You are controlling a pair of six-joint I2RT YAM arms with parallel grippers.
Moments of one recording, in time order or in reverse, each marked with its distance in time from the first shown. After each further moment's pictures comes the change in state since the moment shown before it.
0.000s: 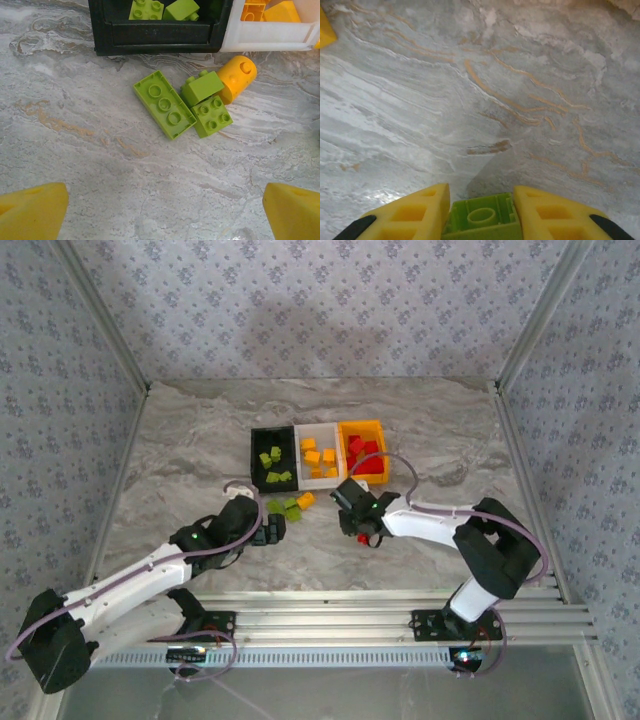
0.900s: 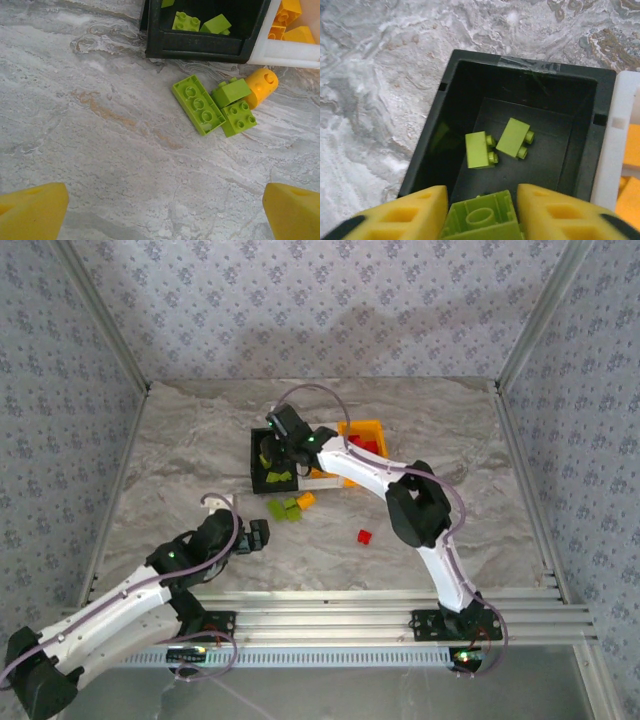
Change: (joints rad) left arm 0.008 -0.251 -0.080 -0.117 -0.078 -0.041; right arm -0.019 0.611 1.041 -0.061 -0.128 -0.123
